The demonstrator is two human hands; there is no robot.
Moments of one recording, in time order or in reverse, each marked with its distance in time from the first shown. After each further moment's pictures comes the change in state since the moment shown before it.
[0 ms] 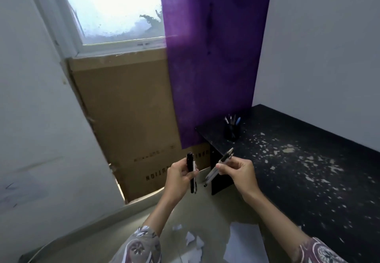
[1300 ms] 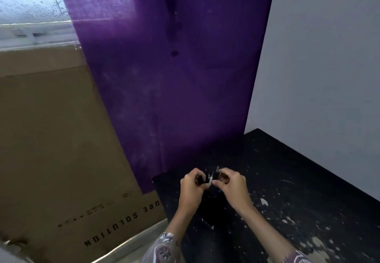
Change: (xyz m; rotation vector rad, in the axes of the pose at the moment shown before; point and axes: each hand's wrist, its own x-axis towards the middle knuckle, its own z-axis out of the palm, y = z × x) left_hand 0.430 -0.089 0.229 0.087 -0.008 -0.078; right_hand 0.427 0.172 -0.100 -0.474 -0.009 0.051
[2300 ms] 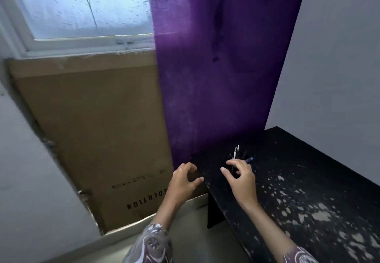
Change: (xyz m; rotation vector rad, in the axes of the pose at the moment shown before) left_hand -0.152 -0.008 -0.155 0.241 0.101 0.092; right_hand -0.147 -0.095 0.043 0.068 0.178 -0.164
